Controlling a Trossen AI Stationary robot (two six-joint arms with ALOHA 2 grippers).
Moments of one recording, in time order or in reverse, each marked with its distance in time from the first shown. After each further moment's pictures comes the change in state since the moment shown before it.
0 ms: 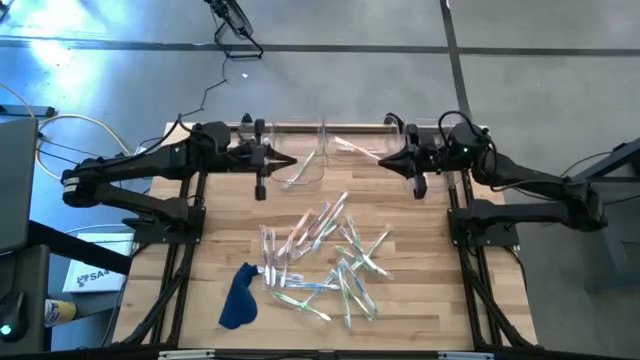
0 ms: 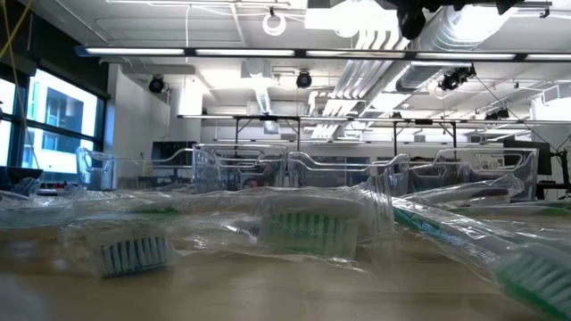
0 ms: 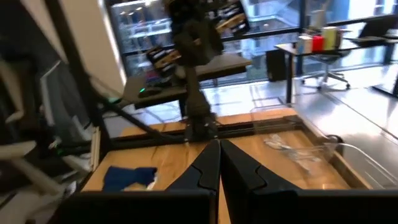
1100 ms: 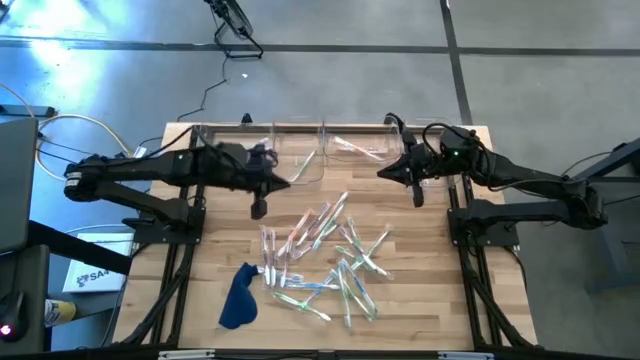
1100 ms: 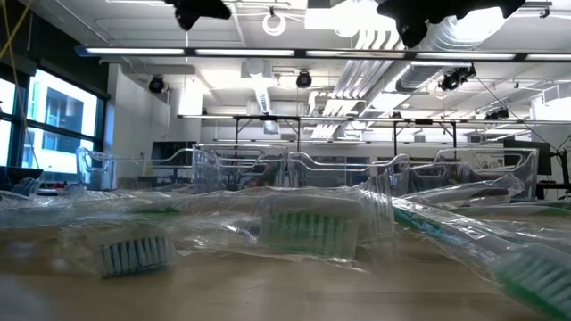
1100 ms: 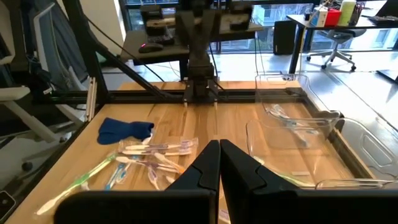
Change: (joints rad) left arm -0.131 0.019 0.002 -0.323 -0.100 -0.436; right arm 0.022 0.011 0.000 -0.157 0.007 -0.158
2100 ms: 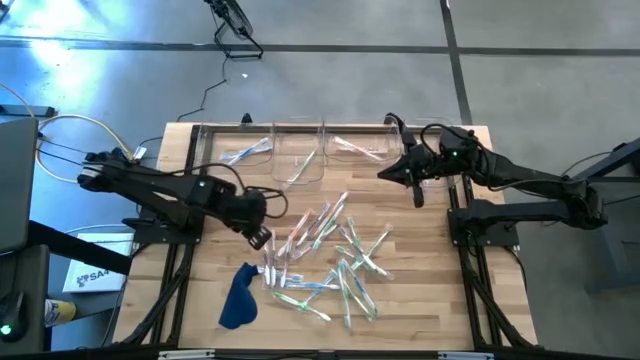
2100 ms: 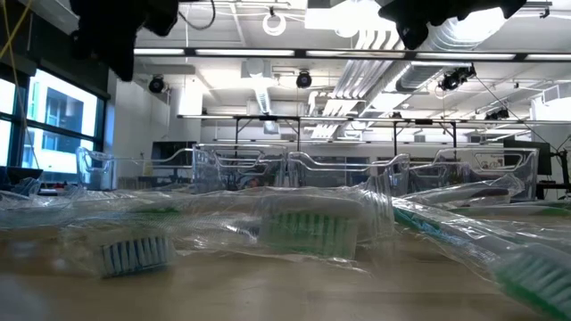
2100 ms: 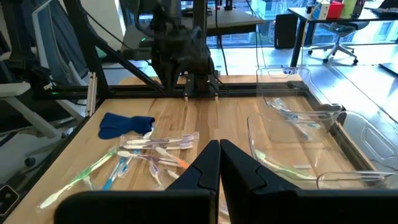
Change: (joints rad) left arm -0.255 0.161 -0.001 -0.515 0.009 -0.970; right arm 0.000 0.000 0.000 -0.029 0.000 -0.002
